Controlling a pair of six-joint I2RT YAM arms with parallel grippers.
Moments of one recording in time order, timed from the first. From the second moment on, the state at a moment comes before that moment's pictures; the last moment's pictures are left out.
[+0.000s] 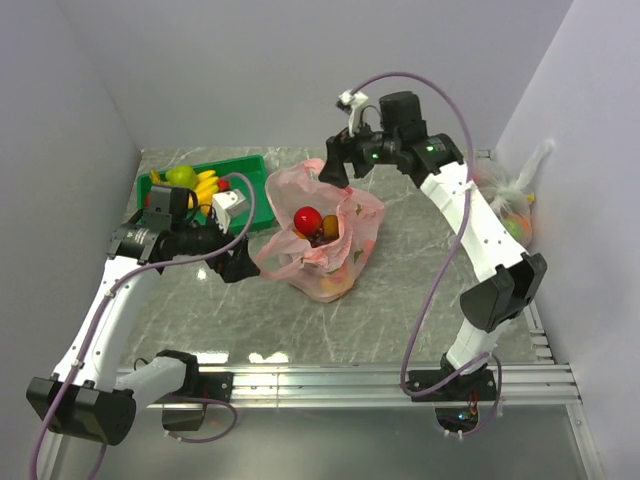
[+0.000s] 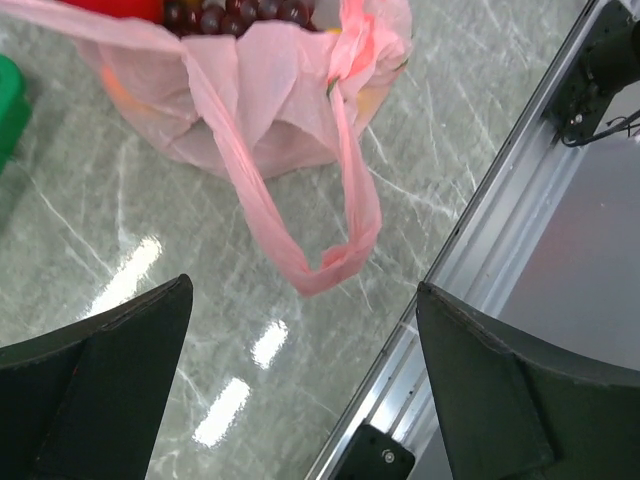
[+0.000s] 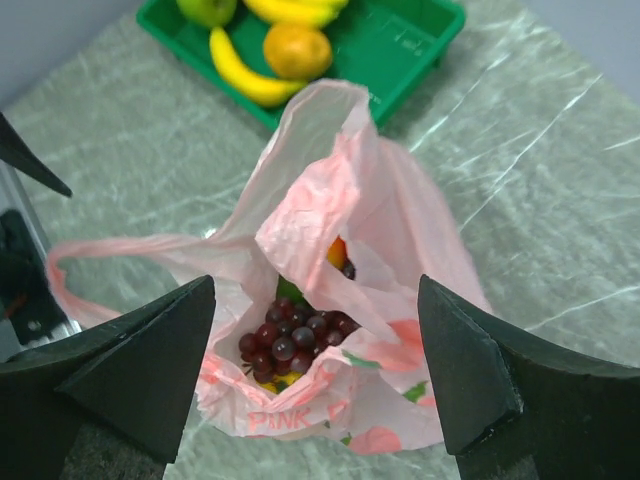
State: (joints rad) left arm -0.19 1.07 1.17 -0.96 0.74 0.35; right arm 0.43 1.72 1.95 -0.75 -0.53 -0.10
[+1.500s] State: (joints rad) left arm -0.03 1.07 1.53 -0.67 0.70 -0.04; right arm 0.13 1.11 1.61 -0.78 -0.47 0.00
